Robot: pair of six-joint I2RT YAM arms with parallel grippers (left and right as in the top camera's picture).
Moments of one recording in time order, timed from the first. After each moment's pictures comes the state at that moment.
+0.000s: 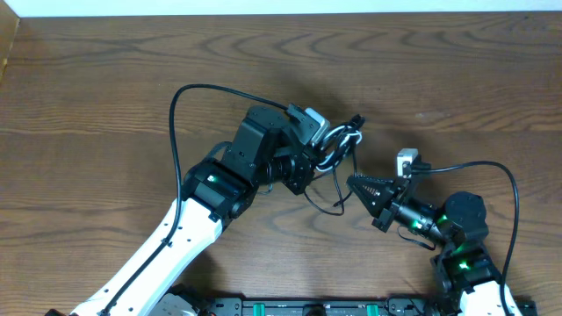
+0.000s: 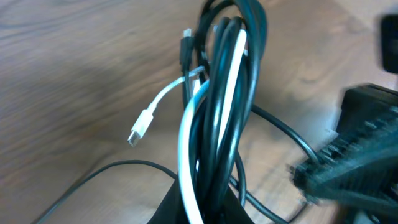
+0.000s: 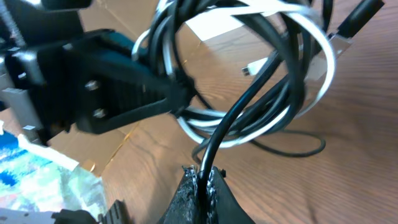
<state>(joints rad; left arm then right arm) -0.60 1.27 1.03 -0.47 0.39 -0.05 0.28 0.78 0.23 0.40 -0.72 0.64</state>
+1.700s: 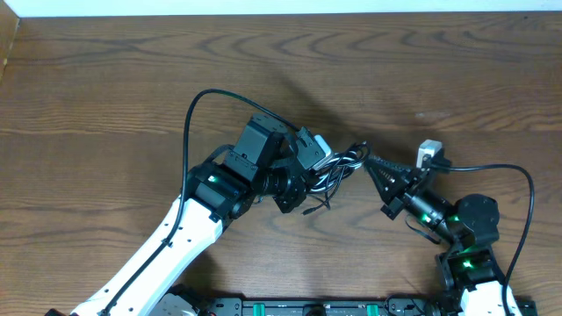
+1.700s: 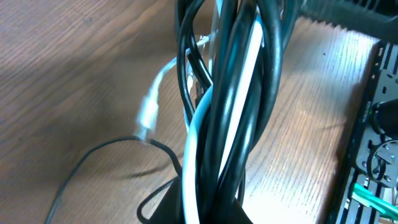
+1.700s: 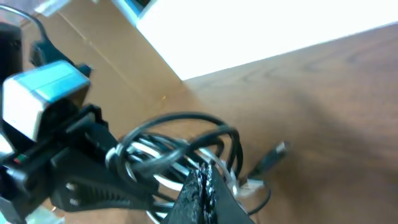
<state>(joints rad) -0.60 1.27 1.03 -0.66 0.44 0.23 0.20 0.78 0.23 0.53 -0.64 0.62</state>
